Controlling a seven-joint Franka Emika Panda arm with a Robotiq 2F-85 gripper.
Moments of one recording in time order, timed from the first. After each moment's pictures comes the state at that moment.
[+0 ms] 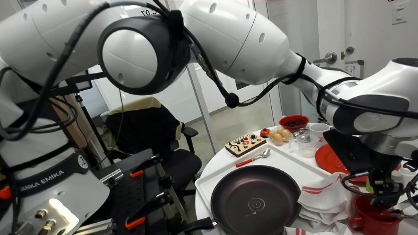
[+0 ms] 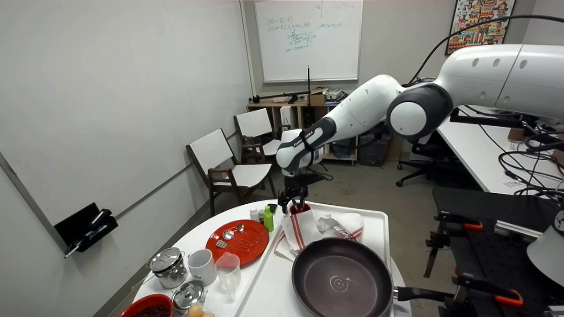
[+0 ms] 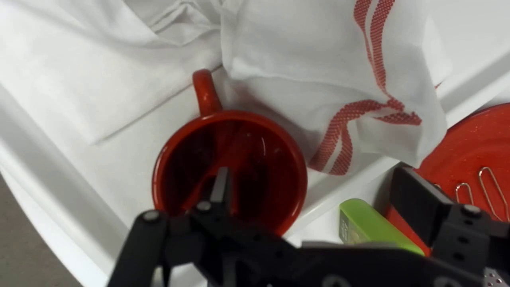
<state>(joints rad) -0.42 1.47 0.01 -0.83 0.16 2.20 0.04</state>
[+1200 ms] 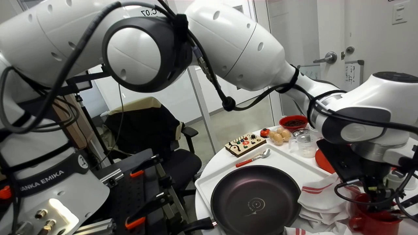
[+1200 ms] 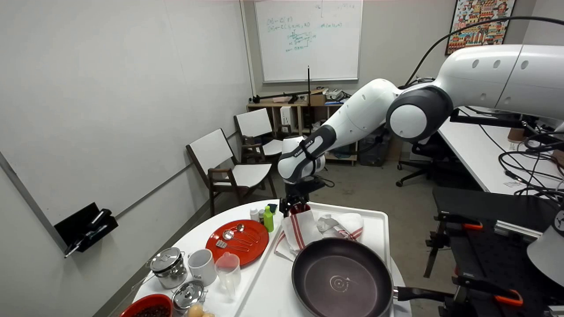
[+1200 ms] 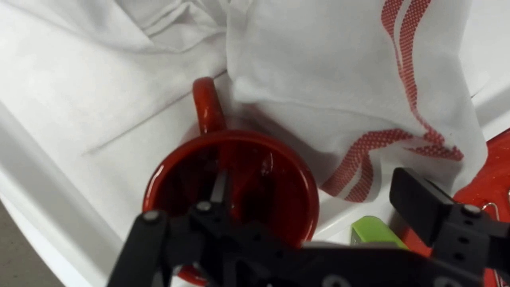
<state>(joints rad) -0.38 1.47 -0.01 -0.90 0.16 2.31 0.04</state>
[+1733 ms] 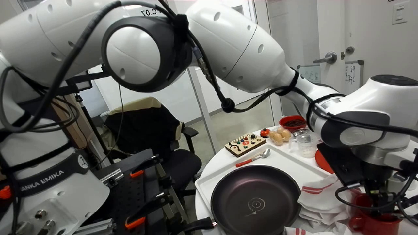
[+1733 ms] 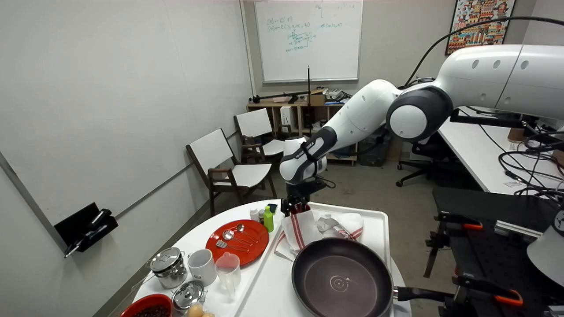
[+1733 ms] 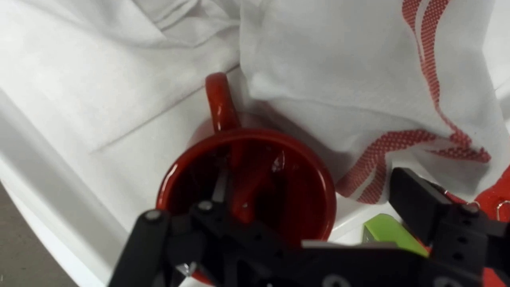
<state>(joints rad) -0.38 1.47 -0.02 -0.92 0.16 2.35 0.04</state>
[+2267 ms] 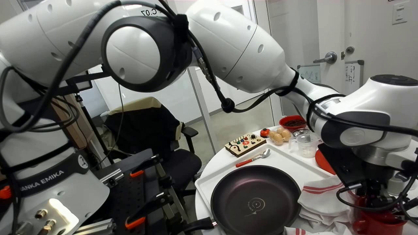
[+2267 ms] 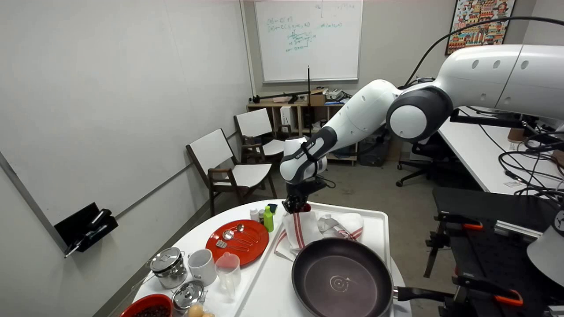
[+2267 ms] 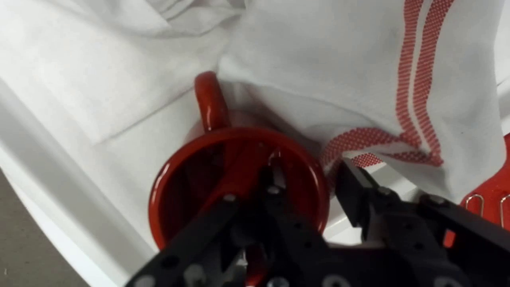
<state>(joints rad) -0.38 1.47 -0.03 -0.92 0.16 2.36 0.04</state>
